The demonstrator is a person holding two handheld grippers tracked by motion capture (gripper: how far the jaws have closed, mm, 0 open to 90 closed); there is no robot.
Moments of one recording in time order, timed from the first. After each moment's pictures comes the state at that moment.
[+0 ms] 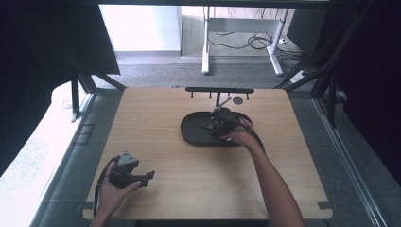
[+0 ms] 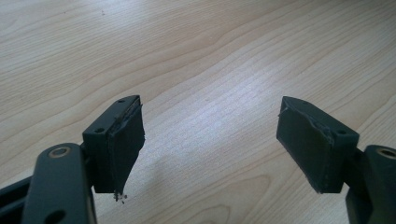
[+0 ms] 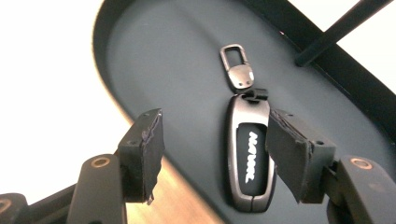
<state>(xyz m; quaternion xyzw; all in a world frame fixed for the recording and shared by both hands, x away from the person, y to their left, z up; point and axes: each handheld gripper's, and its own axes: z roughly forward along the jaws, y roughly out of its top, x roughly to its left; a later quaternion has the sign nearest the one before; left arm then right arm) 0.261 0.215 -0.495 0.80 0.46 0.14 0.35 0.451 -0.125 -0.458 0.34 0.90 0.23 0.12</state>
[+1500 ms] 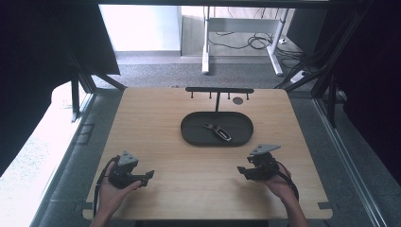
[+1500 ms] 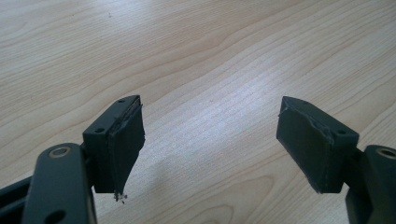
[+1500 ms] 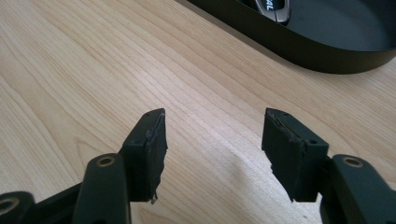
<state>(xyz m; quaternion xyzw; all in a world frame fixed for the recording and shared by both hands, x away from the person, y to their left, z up) 0.259 0.214 -0.493 0.80 0.47 0.15 0.34 0.306 -0.235 -0.488 0.38 0.86 0.32 0.13</state>
